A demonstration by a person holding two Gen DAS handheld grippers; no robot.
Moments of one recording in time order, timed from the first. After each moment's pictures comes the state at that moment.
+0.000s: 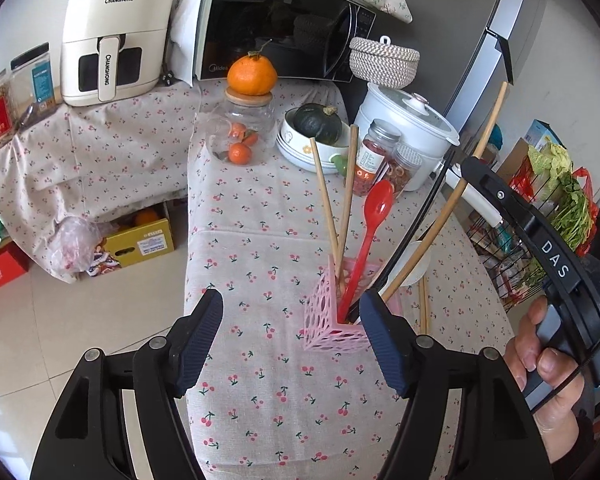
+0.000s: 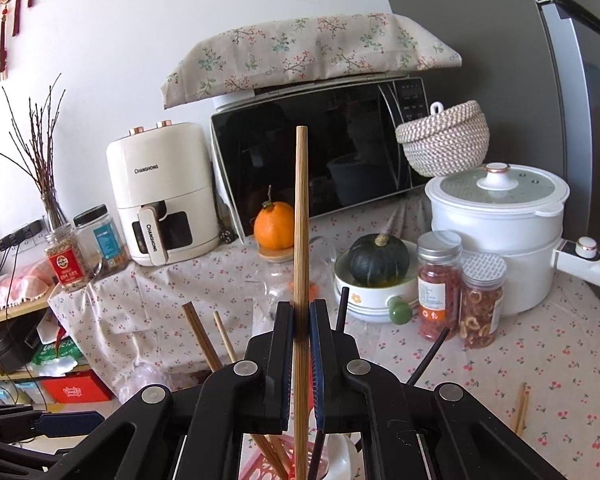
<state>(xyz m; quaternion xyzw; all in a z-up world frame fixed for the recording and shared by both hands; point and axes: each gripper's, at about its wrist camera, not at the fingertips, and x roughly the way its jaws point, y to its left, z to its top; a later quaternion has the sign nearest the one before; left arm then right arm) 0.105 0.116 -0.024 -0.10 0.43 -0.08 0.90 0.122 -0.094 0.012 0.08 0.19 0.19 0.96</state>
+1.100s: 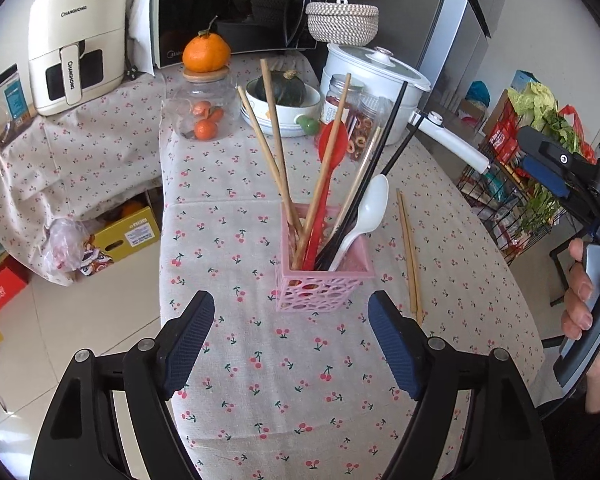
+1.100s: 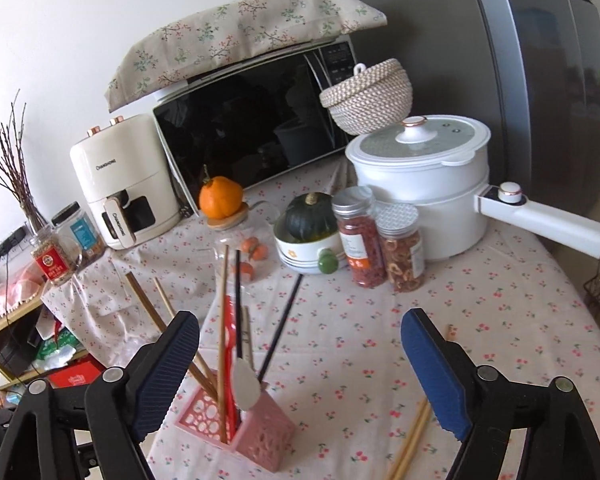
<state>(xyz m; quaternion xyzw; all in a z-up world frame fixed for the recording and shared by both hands) 0.081 0.061 -0.039 -0.03 0.46 -0.11 0.88 0.094 -0.195 0.023 0.11 0.27 0.15 0.94</state>
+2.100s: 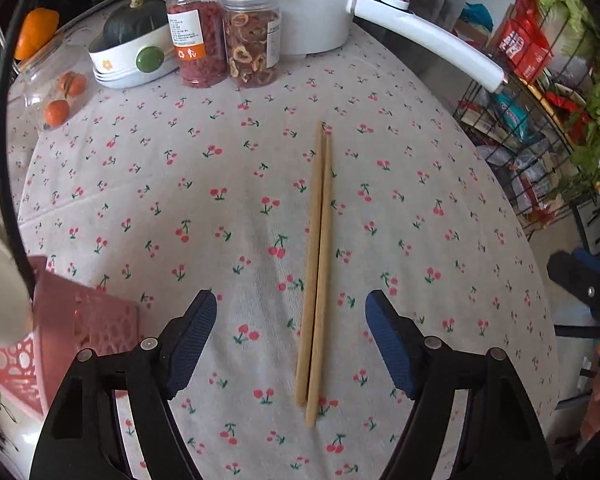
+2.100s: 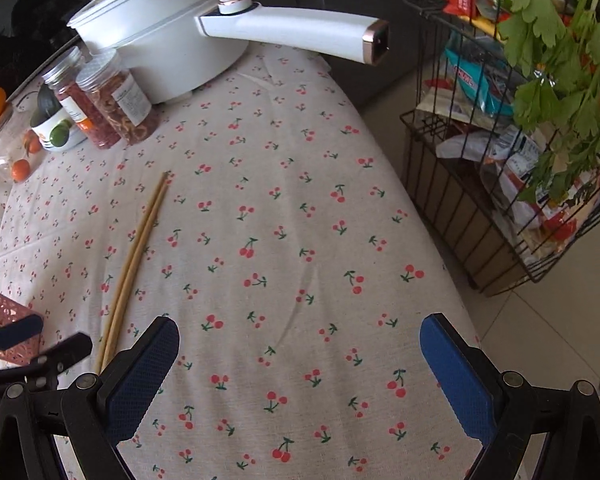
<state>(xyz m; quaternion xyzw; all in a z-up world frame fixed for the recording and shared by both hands) 0.200 -0.158 -0.137 0.03 0.56 -0.11 0.82 0.122 -0.374 -0.095 0.12 0.51 -0.04 0.85</state>
